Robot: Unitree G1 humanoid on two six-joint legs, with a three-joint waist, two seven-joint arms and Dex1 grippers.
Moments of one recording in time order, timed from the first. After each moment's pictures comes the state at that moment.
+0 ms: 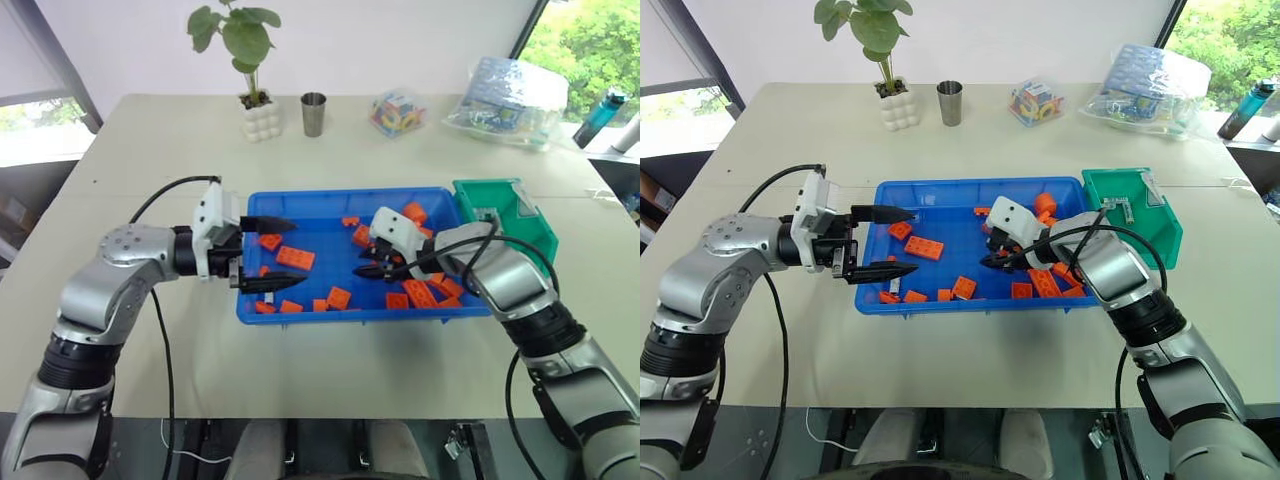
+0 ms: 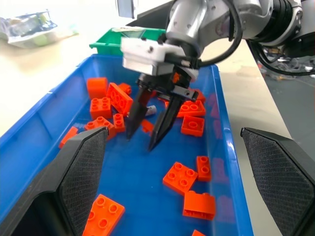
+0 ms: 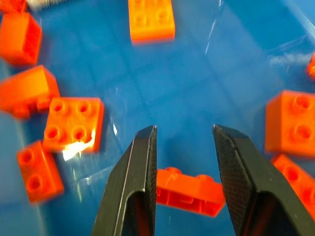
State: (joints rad) left arm -0.46 0.71 -0.02 -0.23 -0.60 0.50 -1.15; right arm -0.69 -0.59 0.35 -0.07 0.15 0.79 0.96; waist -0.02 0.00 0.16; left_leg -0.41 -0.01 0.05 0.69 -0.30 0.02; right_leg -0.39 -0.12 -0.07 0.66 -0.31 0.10
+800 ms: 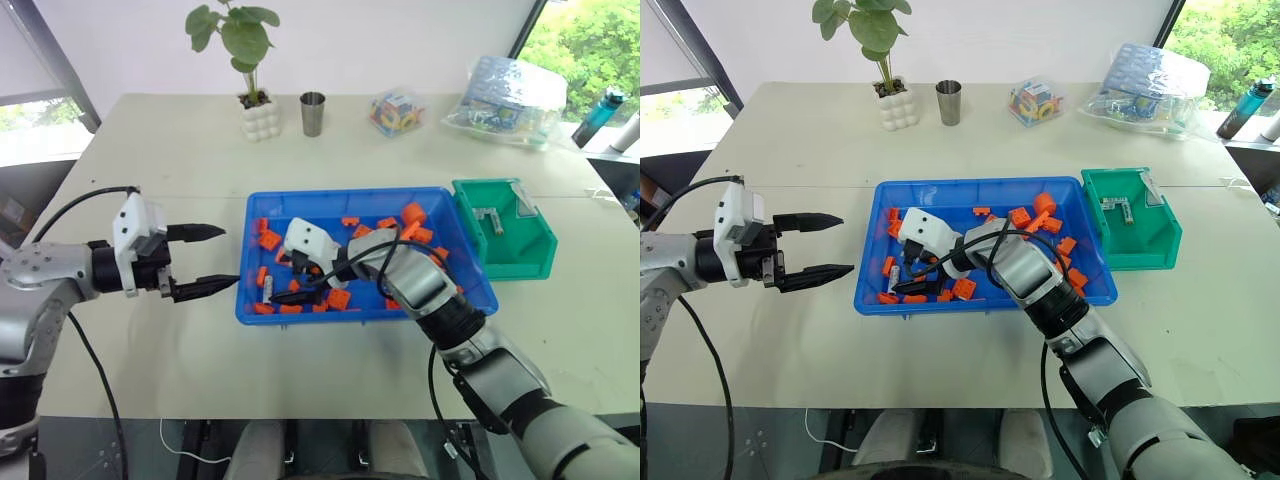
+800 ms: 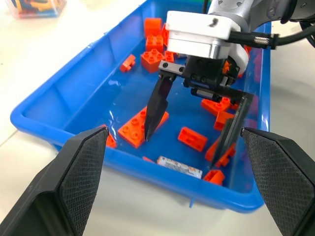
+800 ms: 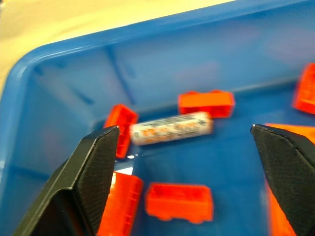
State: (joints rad) left arm -0.20 0.92 0.22 -0.26 -0.60 0.48 -1.18; right arm -0.79 -0.25 0.54 0.13 0.11 0.66 0.96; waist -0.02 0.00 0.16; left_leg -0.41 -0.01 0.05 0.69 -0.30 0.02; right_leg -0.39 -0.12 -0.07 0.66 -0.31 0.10
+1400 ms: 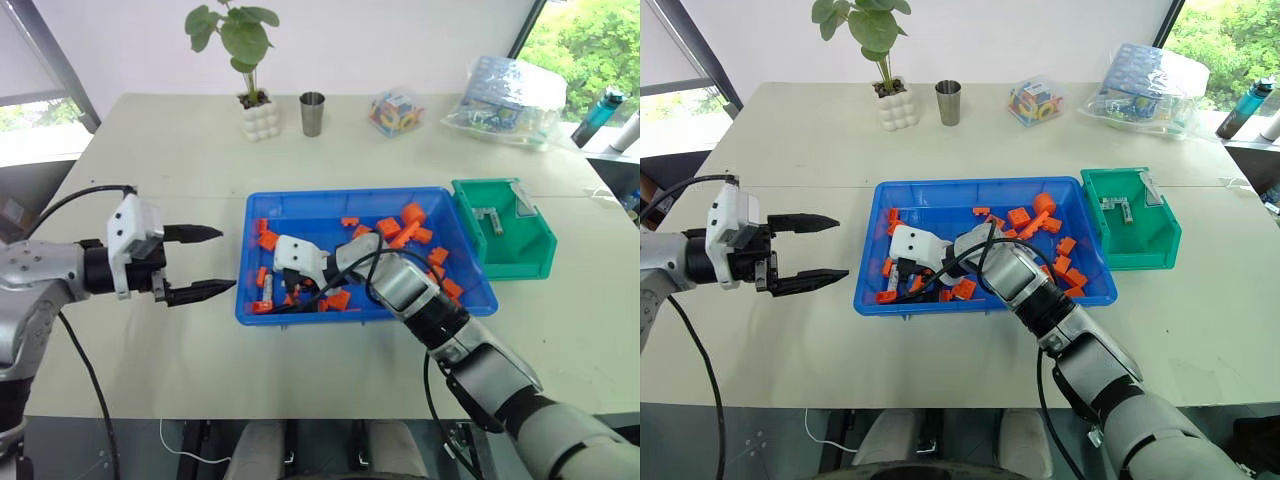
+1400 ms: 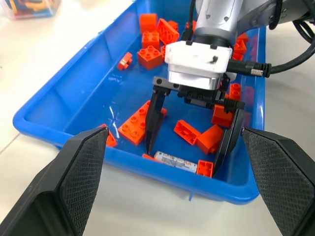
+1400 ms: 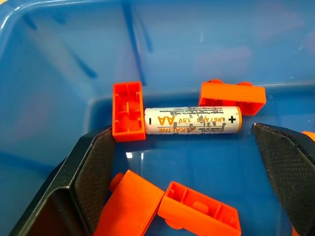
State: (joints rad) left arm -0.22 0.94 0.24 -0.28 -0.60 0.47 -1.18; right arm -0.82 -0.22 0.58 0.27 0.01 0.49 1.01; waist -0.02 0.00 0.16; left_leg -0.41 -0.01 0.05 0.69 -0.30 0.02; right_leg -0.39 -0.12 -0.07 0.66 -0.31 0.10
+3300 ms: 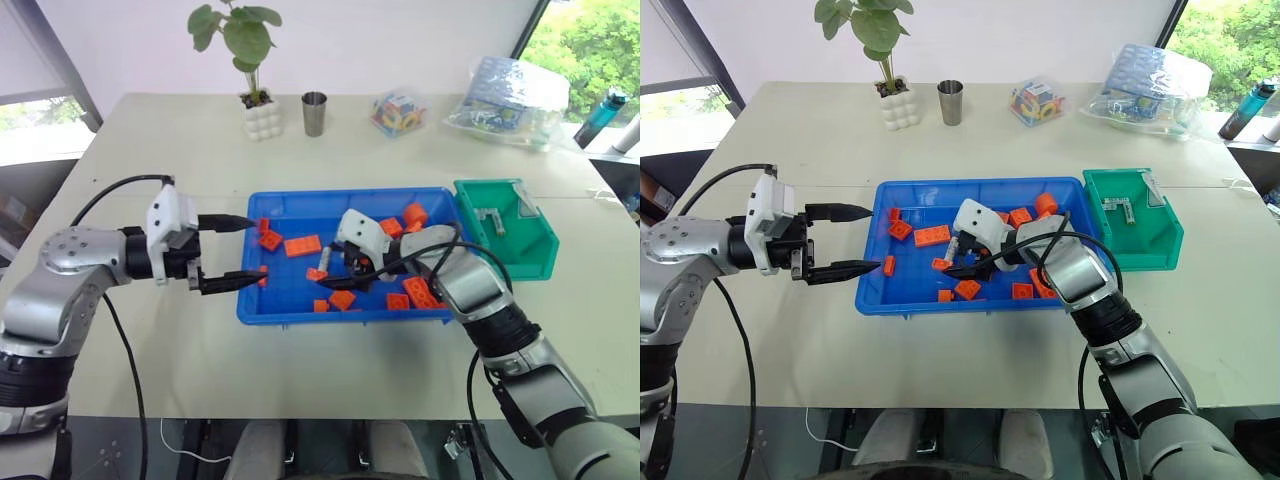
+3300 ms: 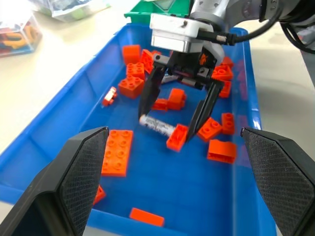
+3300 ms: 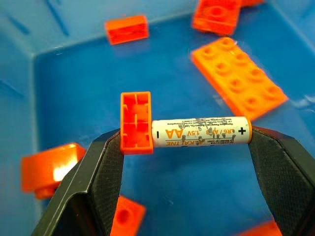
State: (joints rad) left arm -0.35 0.84 0.09 -0.24 -0.58 0.44 -1.17; right arm -0.68 -0.45 0.38 0.00 0.05 0.69 0.97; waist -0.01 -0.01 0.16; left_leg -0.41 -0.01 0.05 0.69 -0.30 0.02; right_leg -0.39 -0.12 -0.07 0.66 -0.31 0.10
